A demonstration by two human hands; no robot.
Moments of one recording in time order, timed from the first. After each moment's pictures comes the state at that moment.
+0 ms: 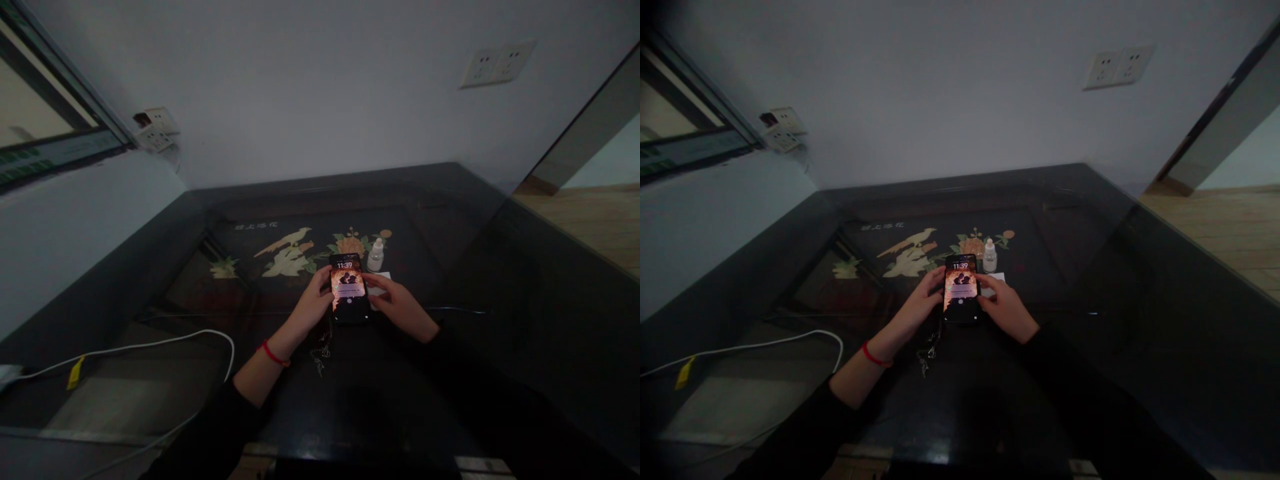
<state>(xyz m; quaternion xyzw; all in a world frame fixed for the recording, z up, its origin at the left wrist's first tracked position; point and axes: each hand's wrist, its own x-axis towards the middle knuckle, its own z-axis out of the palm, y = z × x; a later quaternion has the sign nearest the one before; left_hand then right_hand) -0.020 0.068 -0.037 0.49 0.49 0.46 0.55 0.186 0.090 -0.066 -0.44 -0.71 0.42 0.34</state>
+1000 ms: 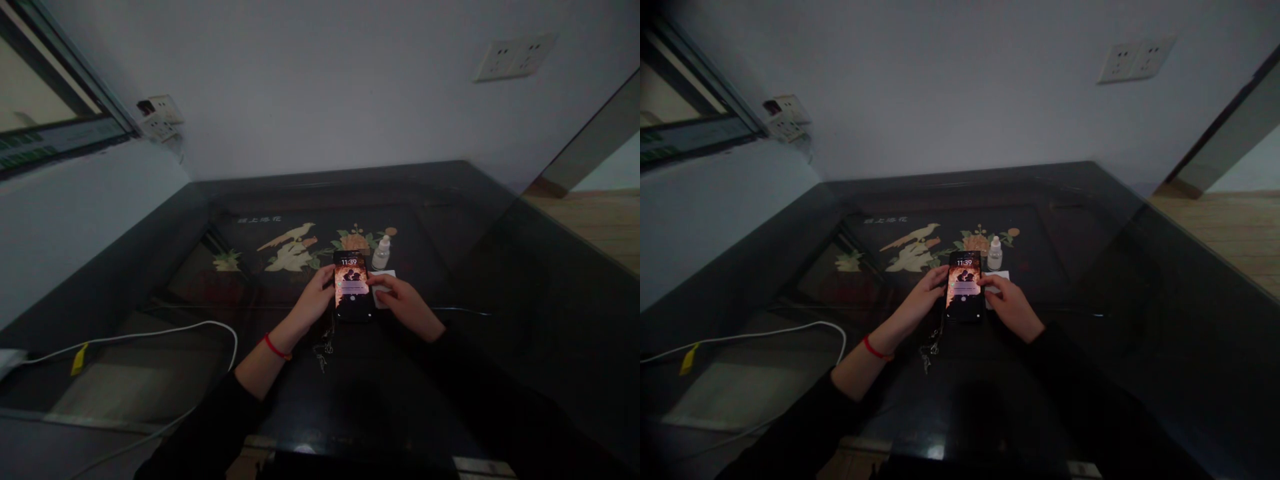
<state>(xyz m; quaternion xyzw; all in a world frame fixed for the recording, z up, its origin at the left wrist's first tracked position) -0.024 0.069 -0.041 0.48 0.51 0.46 0.55 0.186 0.089 -0.056 -0.46 -0.71 0.43 0.32</state>
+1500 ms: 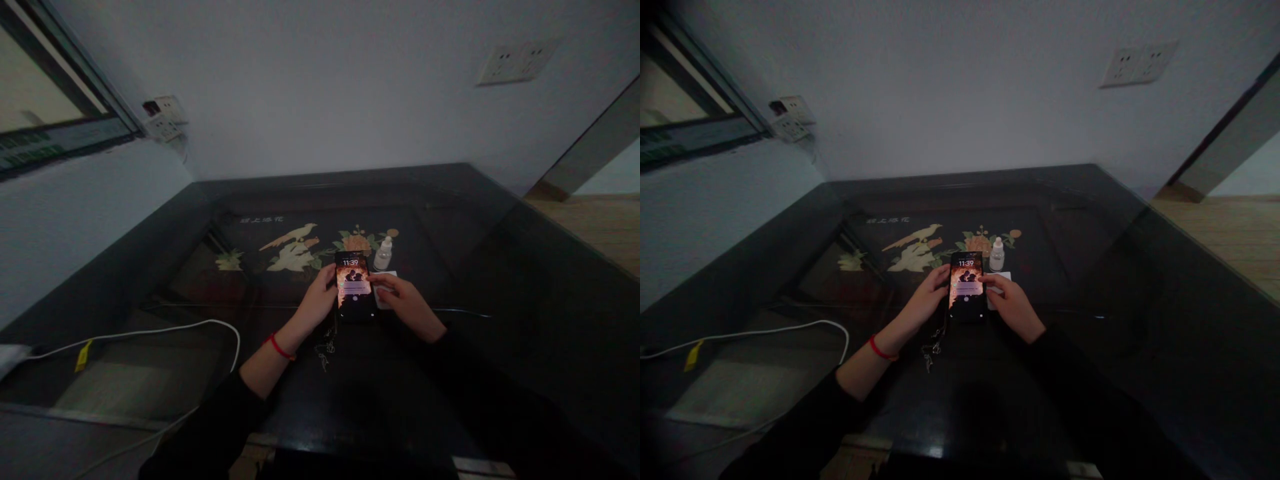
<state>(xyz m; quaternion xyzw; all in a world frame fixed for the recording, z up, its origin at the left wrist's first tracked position) -0.021 0.076 -0.057 0.53 0.52 0.46 0.49 0.182 0.089 -0.055 -0.47 -0.69 0.42 0.34</state>
